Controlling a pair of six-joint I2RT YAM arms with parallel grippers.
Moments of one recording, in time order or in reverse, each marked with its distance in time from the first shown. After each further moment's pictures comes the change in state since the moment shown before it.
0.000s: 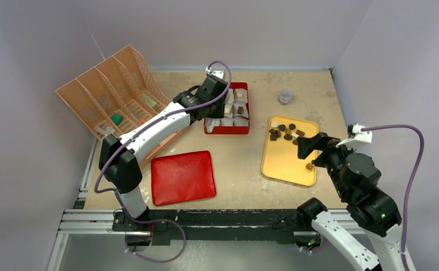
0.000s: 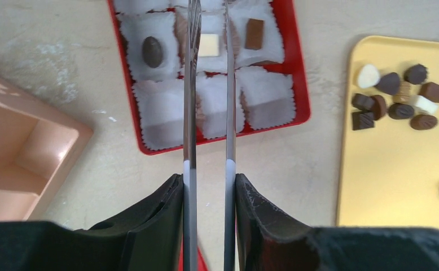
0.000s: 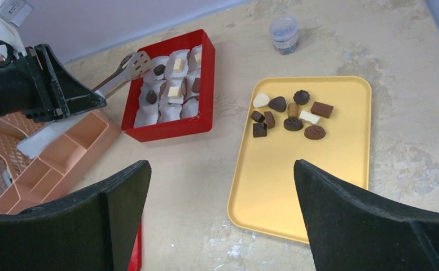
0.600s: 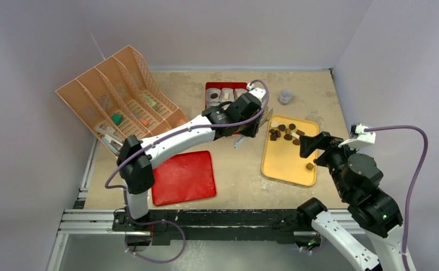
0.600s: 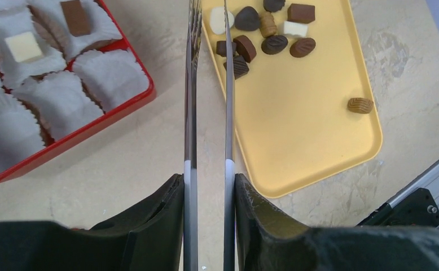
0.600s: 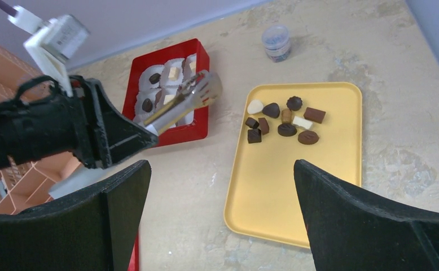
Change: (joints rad) left arm -0.256 0.087 0.103 0.080 0.097 0.048; right arm 0.000 0.000 0.010 0.007 0.031 -0.007
